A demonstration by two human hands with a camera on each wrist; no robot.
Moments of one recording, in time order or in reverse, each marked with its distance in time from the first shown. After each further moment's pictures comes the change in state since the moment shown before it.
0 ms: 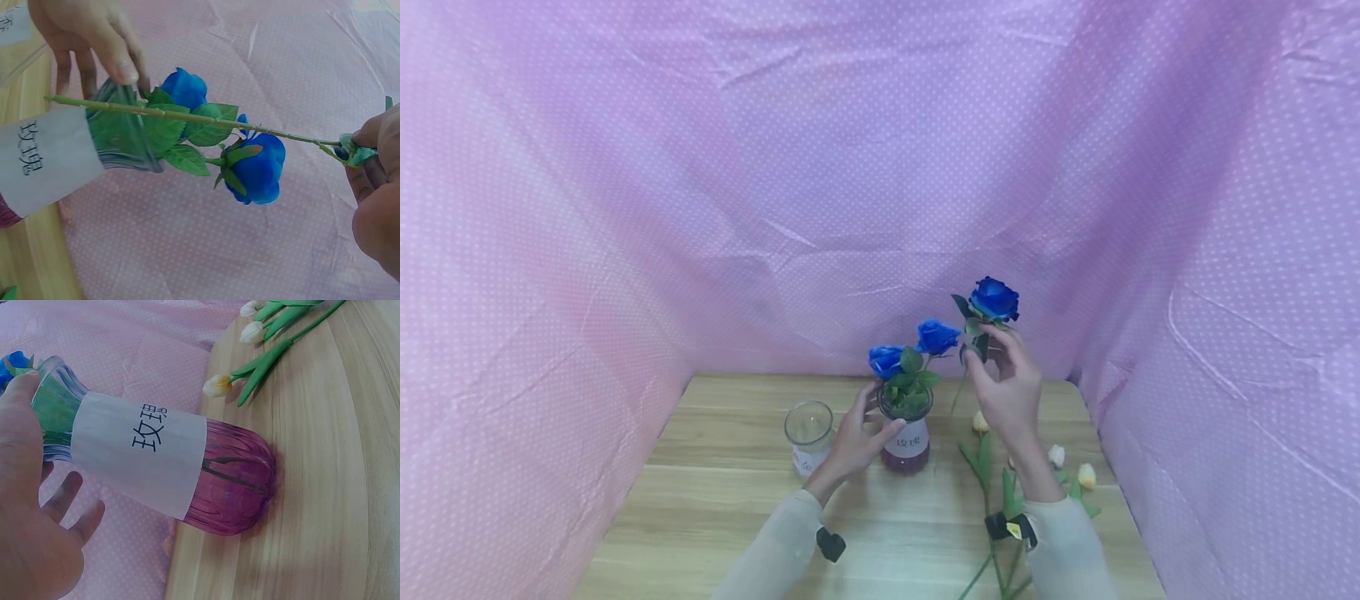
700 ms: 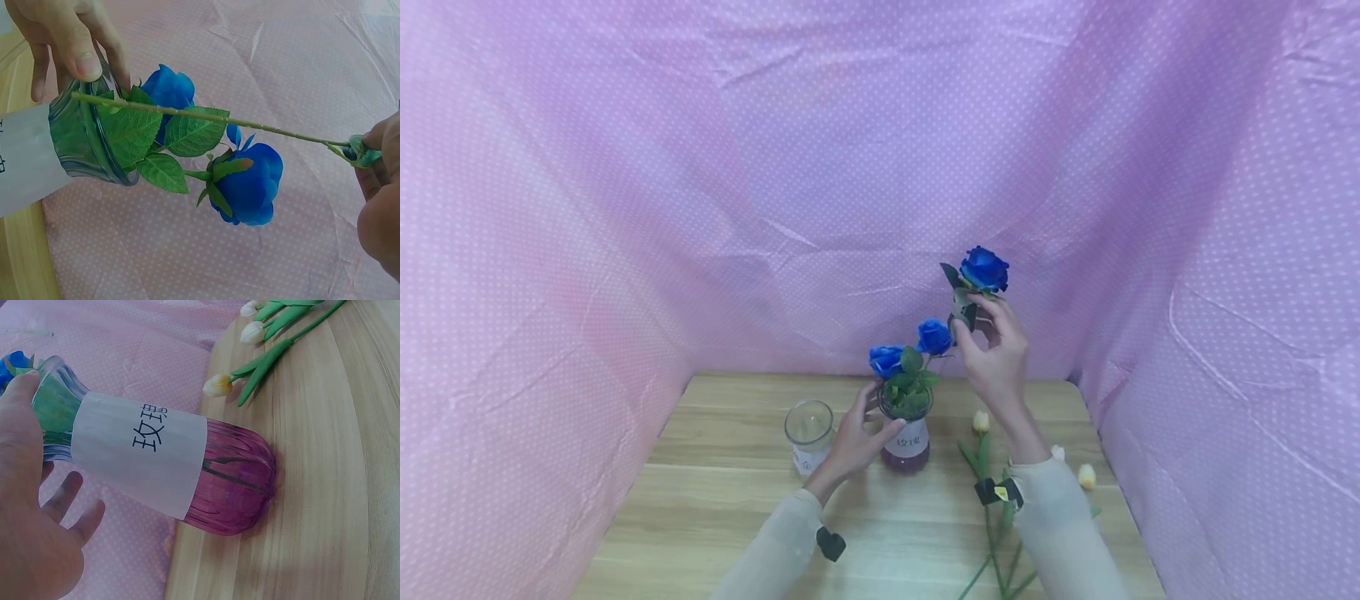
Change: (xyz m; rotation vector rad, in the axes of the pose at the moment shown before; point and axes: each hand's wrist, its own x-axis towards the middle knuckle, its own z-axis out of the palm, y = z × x) left_hand 0.001 -0.001 0.000 0.008 0.002 0.008; right_hand 0.036 0.004 0.025 -0.040 0.009 -0.039
